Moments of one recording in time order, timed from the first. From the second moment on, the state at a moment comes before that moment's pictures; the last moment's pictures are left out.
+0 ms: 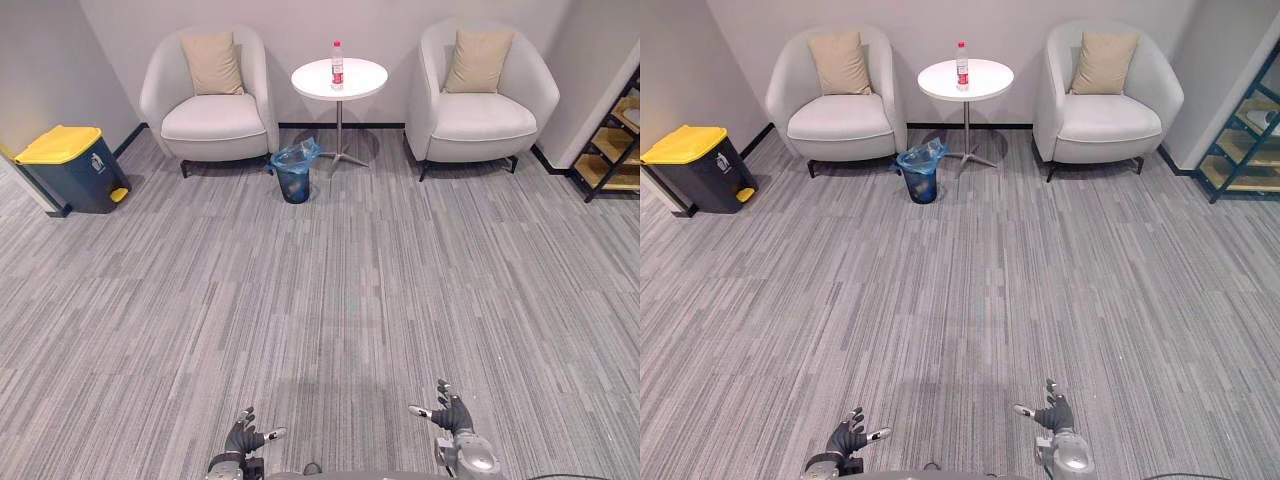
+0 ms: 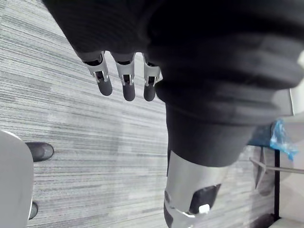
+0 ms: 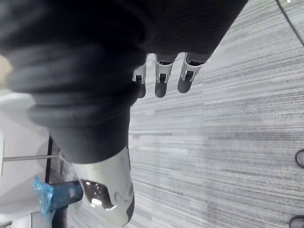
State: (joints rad) left arm 0.17 0.11 0.00 0.90 -0.15 -0.11 0.07; right arm 0.15 -0.09 -0.11 0.77 0.04 -0.13 -0.09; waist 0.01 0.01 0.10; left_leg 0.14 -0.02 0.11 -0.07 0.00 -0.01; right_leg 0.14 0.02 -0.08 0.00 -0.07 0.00
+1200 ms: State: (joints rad) left arm 0.18 0.13 0.04 0.80 -0.14 -0.11 0.07; right arm 0.13 -0.17 -0.15 0.69 0.03 -0.12 -0.08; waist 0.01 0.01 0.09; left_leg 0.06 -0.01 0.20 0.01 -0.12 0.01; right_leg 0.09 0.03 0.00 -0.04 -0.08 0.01
